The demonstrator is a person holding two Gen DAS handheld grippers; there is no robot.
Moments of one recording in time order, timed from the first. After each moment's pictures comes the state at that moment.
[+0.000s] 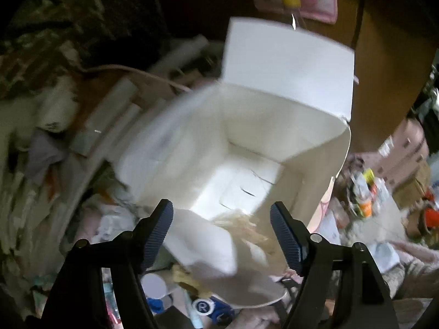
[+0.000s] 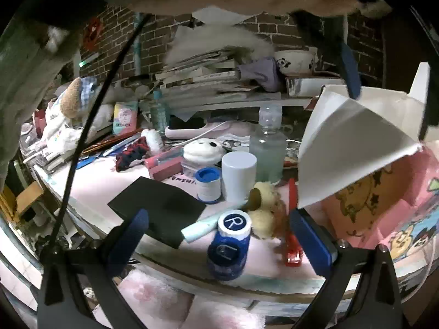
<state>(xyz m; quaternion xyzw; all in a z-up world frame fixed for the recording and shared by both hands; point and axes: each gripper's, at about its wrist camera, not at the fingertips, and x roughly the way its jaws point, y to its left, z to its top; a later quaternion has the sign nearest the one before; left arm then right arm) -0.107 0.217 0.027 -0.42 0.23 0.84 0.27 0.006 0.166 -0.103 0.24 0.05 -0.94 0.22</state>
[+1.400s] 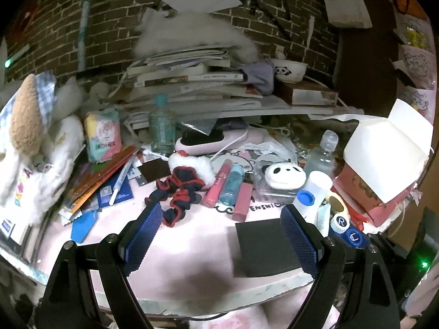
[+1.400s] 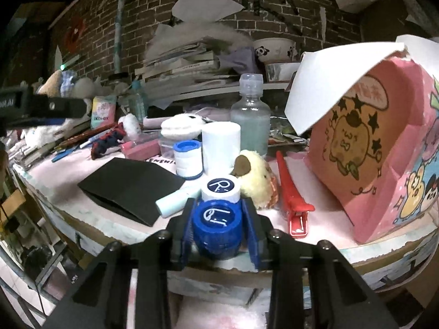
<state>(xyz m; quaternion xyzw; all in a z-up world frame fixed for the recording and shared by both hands) 0.016 -0.056 -0.071 -0.28 -0.05 0.96 0.00 0.007 0.168 -0.147 0.22 0.03 -0.96 0.17</state>
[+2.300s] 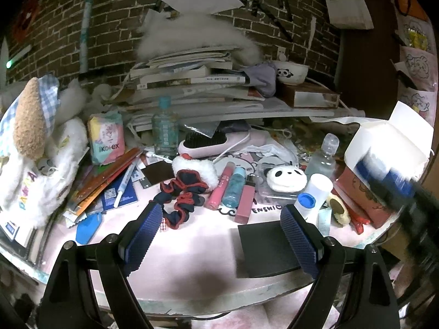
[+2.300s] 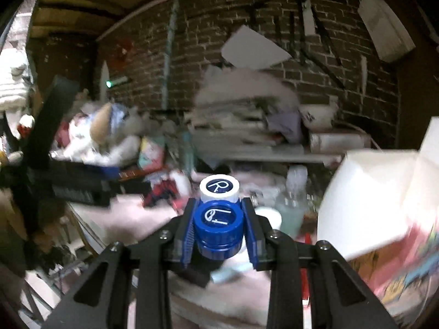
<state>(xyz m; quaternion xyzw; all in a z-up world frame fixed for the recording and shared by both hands) 0.015 -0.058 -0.063 -0.28 -0.05 0.96 0.00 0.022 0.150 -0.056 0.12 0.06 -0.95 0.29</state>
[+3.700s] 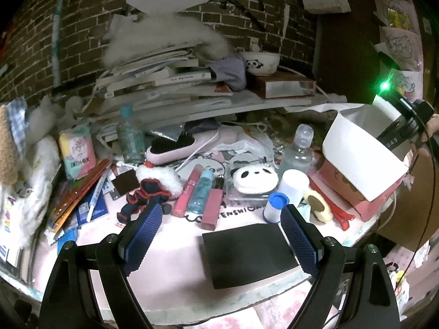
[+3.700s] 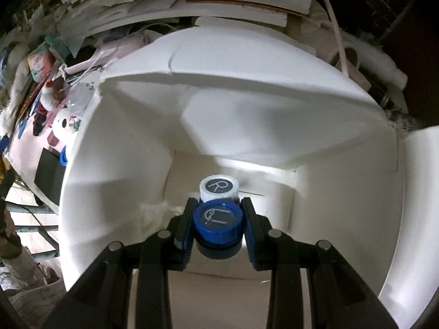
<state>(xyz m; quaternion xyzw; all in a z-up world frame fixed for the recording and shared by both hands) -0.002 -0.022 -0.061 -0.30 -0.02 0.95 0.04 -0.168 0.269 -0.038 0.60 0.16 -0.77 0.14</state>
